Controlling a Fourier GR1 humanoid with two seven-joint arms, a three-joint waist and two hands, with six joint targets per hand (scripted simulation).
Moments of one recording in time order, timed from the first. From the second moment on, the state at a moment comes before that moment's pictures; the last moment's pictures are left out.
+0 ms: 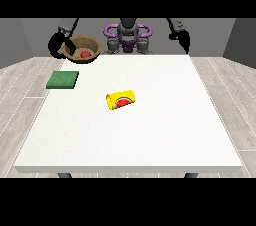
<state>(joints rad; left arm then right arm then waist) -0.28 0.18 0.11 -1.14 -0.02 0.01 -0.29 -0.55 -0.38 -0.15 -0.77 0.09 -0.22 0.23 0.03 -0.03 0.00</state>
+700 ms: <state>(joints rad) -0.36 0.46 0.36 -1.14 0.20 -0.22 -0.31 -0.49 -0.56 -0.30 -0.73 0.02 -0.13 0.04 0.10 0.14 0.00</state>
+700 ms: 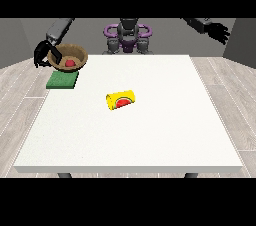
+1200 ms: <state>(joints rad) -0.39 0.65 0.51 -0.99 0.30 -0.38 -0.38 -0.52 -0.59 -0.38 -0.68 -0.01 -0.16 -0.04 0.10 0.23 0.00</state>
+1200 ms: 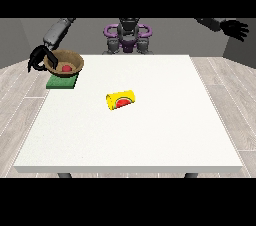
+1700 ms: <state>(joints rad) -0.37 0.67 0.51 -1.00 0.31 -0.40 -0.40 -0.58 -0.63 -0.40 -0.57 -0.02 -0.15 -0.03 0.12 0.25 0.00</state>
